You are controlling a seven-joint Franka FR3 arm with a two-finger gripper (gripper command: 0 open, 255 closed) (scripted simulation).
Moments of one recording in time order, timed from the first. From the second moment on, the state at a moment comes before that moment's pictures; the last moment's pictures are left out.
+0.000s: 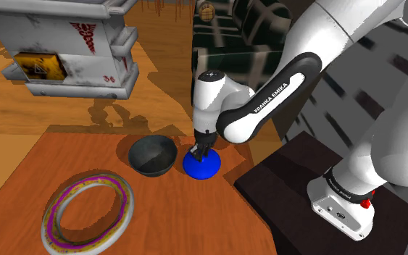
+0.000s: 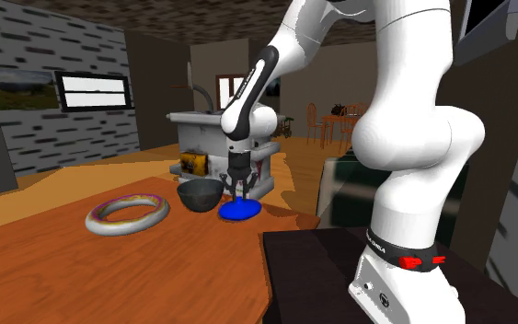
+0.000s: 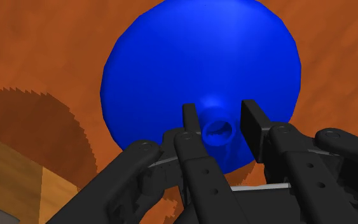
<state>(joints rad) 0.28 0.25 0.39 -2.39 -0.08 2.59 0.53</state>
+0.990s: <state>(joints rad) 0.25 0.05 0.43 -2.37 0.05 2.39 0.45</state>
